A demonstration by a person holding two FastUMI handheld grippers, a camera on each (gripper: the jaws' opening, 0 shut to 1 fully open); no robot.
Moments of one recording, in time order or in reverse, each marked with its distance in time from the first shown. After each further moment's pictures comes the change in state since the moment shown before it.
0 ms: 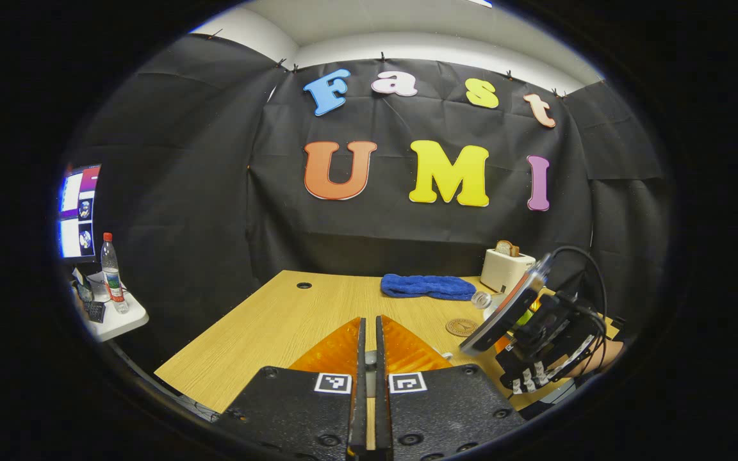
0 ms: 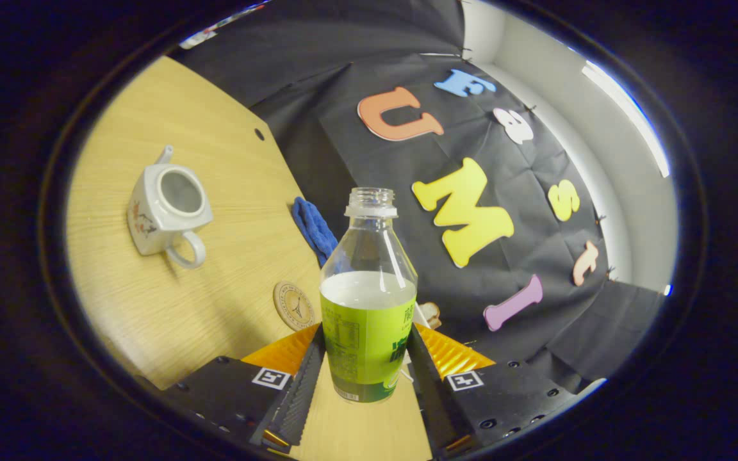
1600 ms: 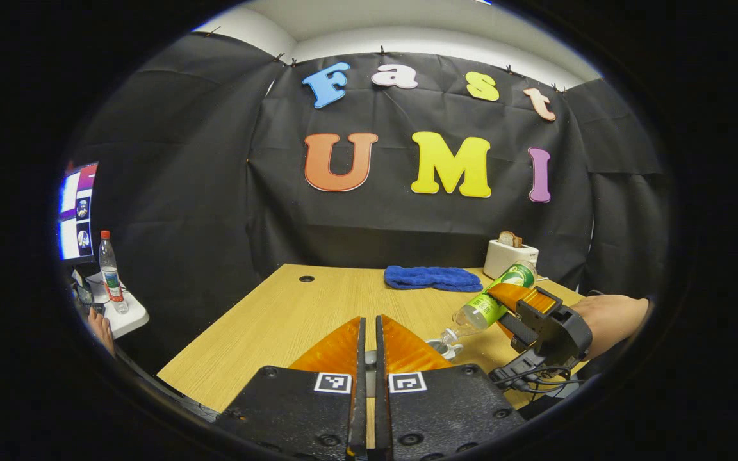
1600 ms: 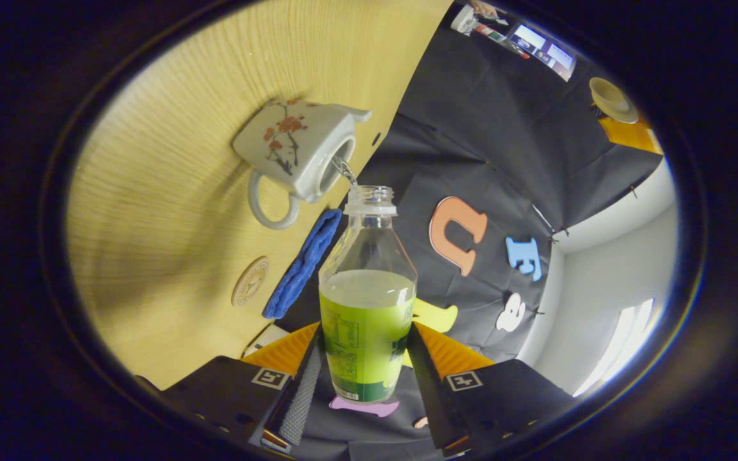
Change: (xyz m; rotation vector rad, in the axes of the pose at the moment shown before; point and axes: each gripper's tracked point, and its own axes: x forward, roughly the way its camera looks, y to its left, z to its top) left arm 0.007 0.017 -0.016 0.001 0.038 -0.001; right arm -0.012 -0.003 0.063 -0.880 -0.244 -0.160
